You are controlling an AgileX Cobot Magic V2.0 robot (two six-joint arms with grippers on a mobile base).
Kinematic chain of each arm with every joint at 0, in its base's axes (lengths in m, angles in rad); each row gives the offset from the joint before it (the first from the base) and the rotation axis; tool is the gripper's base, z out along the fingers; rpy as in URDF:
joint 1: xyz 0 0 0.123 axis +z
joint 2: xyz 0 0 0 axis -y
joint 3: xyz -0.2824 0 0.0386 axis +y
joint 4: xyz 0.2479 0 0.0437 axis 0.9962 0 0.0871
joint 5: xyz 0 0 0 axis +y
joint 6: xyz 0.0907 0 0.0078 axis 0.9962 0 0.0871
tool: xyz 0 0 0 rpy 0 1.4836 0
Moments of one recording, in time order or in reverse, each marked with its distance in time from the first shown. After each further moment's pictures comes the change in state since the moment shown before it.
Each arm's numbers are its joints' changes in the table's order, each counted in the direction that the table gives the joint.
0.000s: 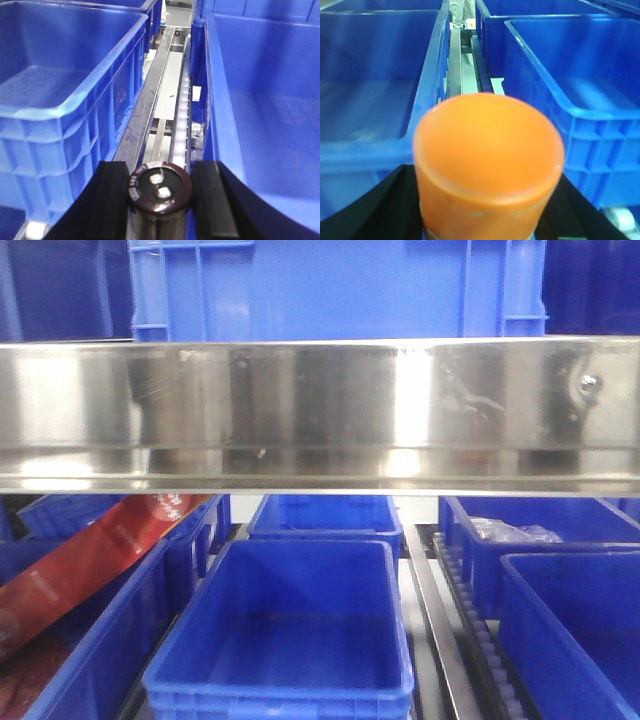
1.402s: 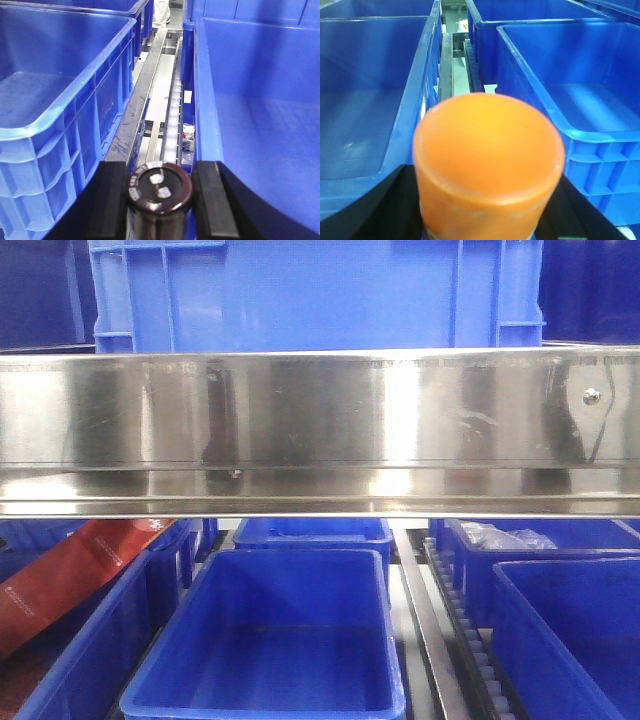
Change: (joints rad) left arm 0.000 0.000 0.000 0.000 0.000 0.000; right arm 0.000 0.000 0.000 0.000 0.000 0.000
